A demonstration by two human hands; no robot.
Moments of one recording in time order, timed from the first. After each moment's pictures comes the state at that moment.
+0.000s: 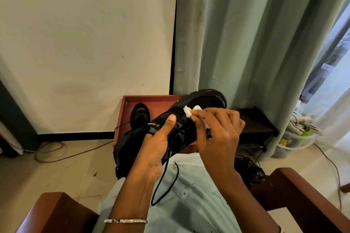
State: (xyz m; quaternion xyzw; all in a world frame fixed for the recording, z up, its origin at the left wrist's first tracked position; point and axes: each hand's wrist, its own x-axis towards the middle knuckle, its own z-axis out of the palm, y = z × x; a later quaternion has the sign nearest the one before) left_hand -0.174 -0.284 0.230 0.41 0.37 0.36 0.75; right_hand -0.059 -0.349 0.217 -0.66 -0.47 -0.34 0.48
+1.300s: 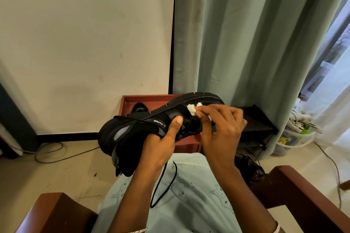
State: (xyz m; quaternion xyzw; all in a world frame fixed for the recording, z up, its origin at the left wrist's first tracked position) left_hand -0.173 -0.292 0.227 0.58 0.36 0.41 0.61; right_hand -0.044 -0.345 0.215 -0.66 -0.44 -0.33 0.51
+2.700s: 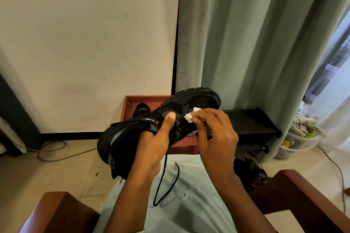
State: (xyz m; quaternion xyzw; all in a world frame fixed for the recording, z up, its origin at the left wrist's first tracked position) left_hand -0.177 -0.281 0.236 0.48 0.39 0.42 0.66; right_hand -0.063 -0.344 0.212 -0.63 -0.50 -0.26 0.54
